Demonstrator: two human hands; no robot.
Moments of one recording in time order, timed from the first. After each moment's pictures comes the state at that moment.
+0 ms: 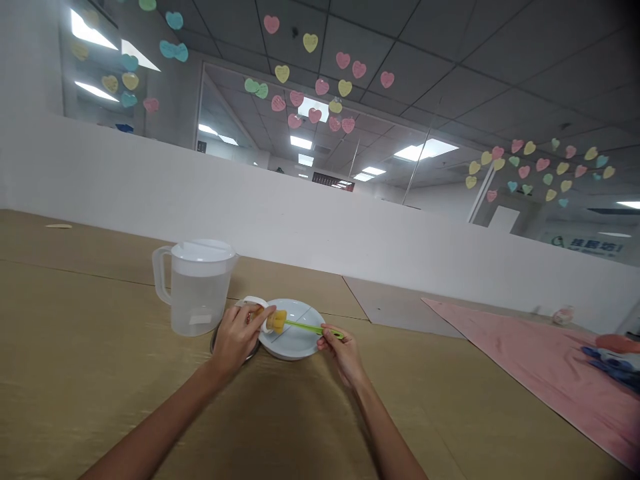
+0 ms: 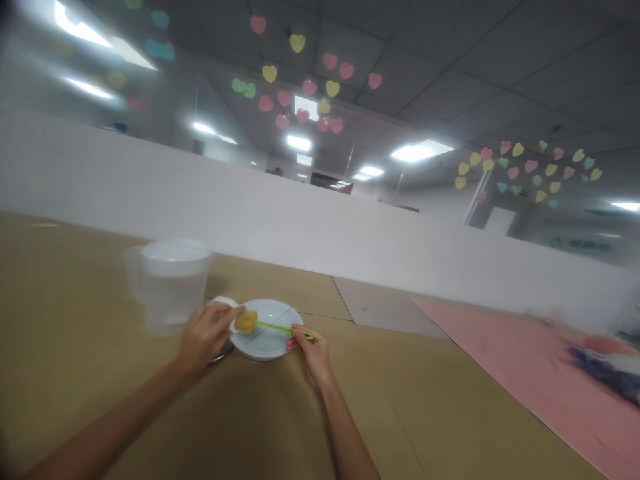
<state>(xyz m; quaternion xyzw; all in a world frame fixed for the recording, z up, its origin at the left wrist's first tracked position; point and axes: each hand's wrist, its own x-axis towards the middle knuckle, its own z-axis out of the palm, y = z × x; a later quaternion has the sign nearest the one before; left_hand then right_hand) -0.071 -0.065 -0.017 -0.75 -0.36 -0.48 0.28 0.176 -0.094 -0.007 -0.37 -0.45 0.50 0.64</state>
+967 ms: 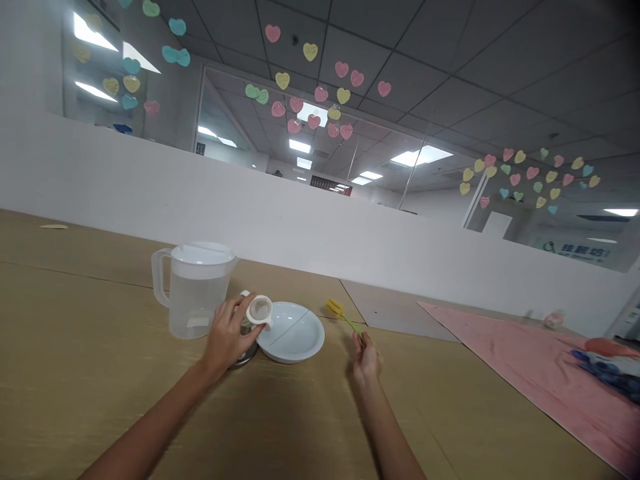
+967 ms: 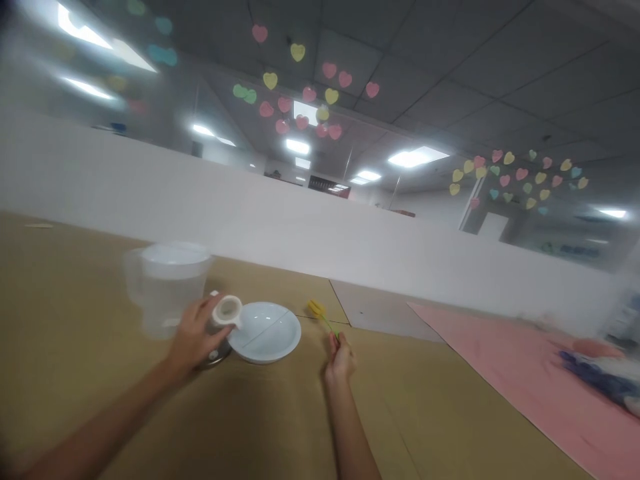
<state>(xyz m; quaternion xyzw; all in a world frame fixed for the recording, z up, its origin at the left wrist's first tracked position) -0.076 -0.065 -0.010 -0.69 -0.39 -0.56 0.22 0.256 -0.047 -0.052 -0.36 -0.34 0.40 0.78</state>
